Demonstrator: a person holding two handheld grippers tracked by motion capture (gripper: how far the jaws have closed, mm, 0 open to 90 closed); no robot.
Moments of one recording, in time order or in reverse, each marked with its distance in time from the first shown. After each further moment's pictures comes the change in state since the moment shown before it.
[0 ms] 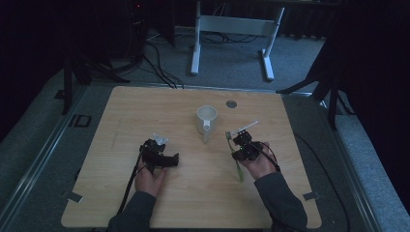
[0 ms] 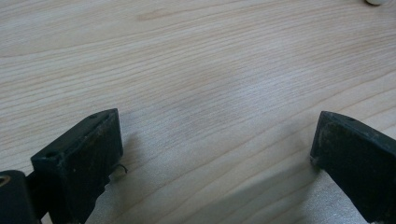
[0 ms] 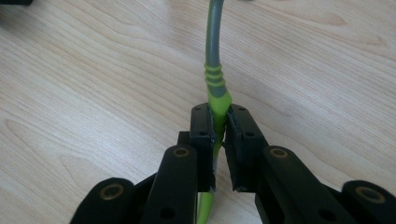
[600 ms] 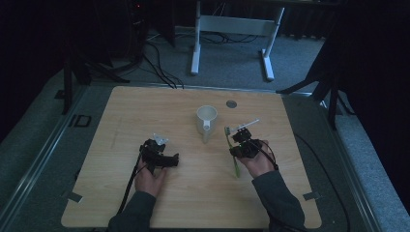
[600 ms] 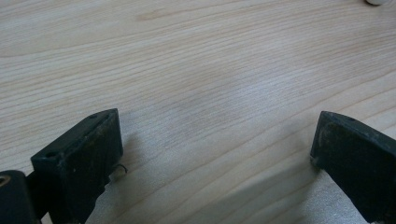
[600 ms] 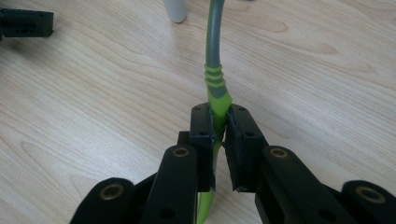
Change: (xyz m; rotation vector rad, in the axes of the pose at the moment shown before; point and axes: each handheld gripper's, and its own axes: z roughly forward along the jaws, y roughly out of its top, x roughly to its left) left arm 0.000 0.000 0.000 0.000 0.000 0.000; right arm 0.003 0.006 -0.006 -0.078 0.005 0.002
